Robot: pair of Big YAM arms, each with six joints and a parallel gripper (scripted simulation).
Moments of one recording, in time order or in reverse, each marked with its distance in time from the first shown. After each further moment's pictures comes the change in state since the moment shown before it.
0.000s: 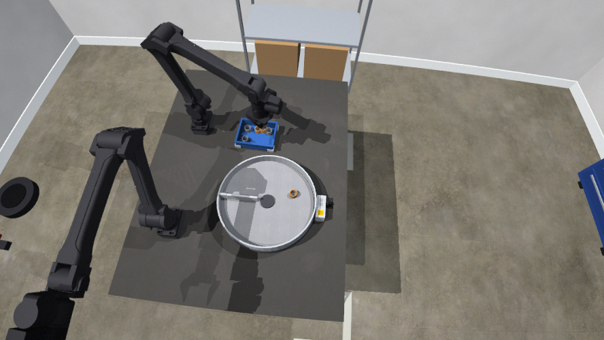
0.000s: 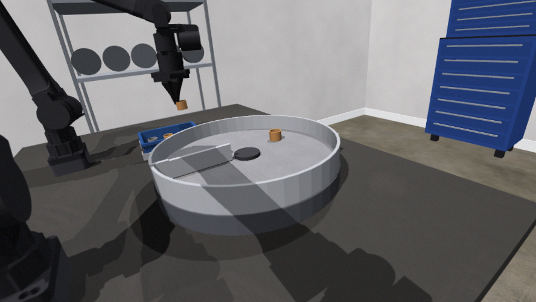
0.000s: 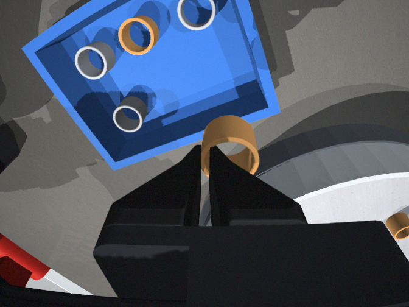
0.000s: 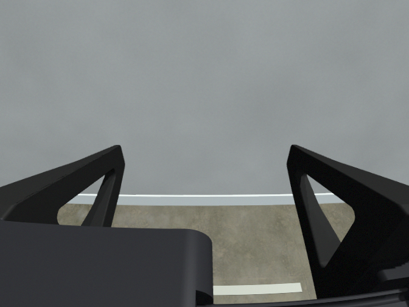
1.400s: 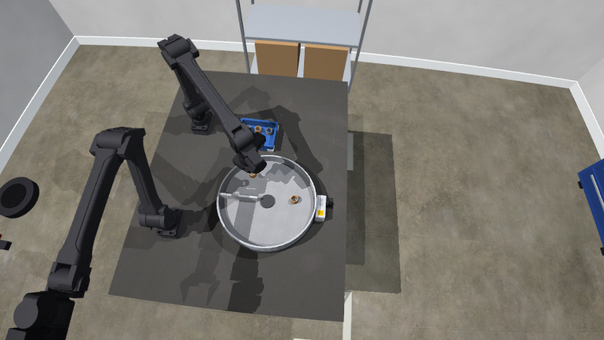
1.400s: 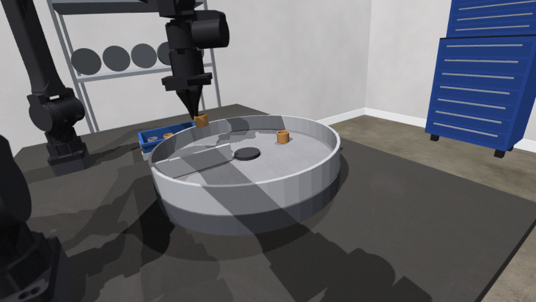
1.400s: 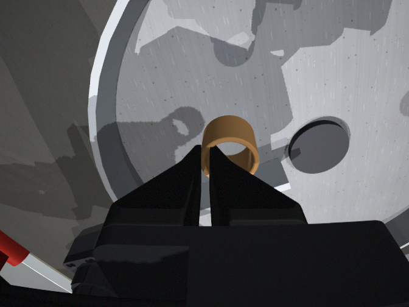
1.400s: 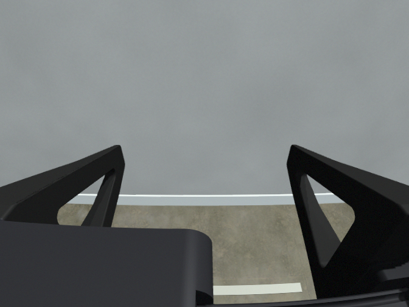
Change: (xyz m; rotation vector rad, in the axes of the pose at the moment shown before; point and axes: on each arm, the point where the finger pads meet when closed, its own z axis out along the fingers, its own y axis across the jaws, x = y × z) left arm 0.211 -0.086 0.000 -0.002 -0.003 0.000; right arm 0.000 0.000 0.000 0.000 0.000 0.000
